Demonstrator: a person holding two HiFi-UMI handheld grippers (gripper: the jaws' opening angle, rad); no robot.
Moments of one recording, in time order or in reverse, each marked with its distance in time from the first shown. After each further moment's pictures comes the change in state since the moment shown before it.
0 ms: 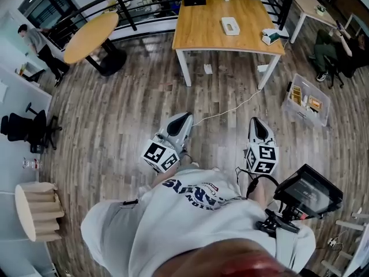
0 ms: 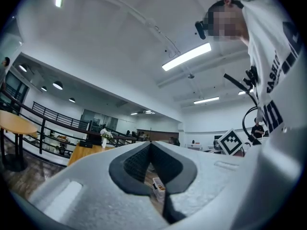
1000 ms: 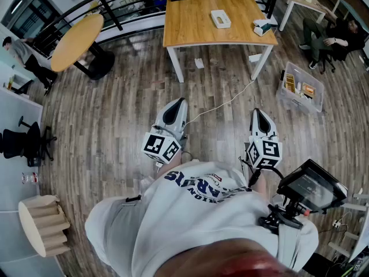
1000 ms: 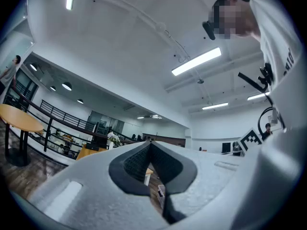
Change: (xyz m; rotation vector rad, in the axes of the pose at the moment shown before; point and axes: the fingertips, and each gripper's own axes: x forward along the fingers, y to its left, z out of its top) left arm 0.017 0.073 0.021 -0.055 -0.062 0.093; right arm 0.017 0.018 0.036 0.039 -0.081 -0.084
